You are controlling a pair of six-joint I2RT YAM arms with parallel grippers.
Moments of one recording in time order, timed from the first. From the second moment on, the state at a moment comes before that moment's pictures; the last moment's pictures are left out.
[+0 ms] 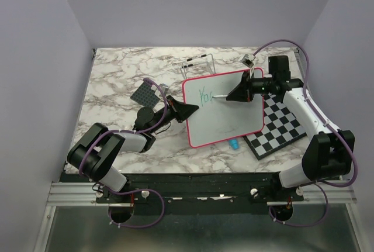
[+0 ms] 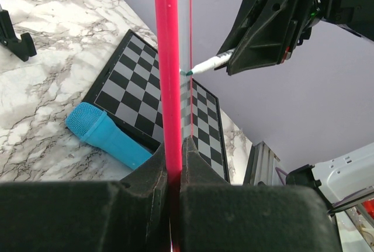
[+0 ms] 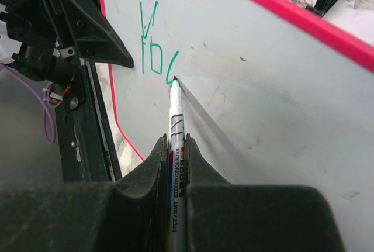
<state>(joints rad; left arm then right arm) -0.56 1.54 0.44 1.29 0.42 -0.81 0.14 1.48 1.19 -0.49 -1.08 -0.24</state>
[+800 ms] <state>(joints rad) -0.56 1.54 0.44 1.30 0.42 -0.81 0.13 1.47 1.19 -0.52 -1.06 -0.26</state>
